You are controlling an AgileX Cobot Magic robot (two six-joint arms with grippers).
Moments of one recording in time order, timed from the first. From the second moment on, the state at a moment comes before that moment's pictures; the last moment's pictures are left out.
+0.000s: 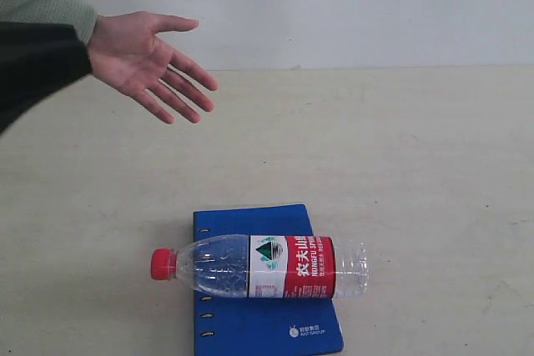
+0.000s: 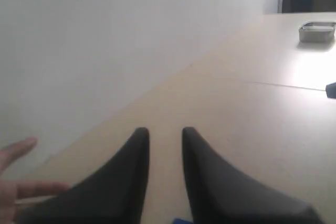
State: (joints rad) left arm -0.01 1.01 -0.51 1.37 -1.01 -1.00; right arm -0.02 0.00 0.01 -0.10 0.36 0.04
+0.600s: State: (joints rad) left arm -0.52 1.53 -0.82 1.70 -0.35 -1.35; right arm -0.02 0.00 0.01 -0.10 0.36 0.04
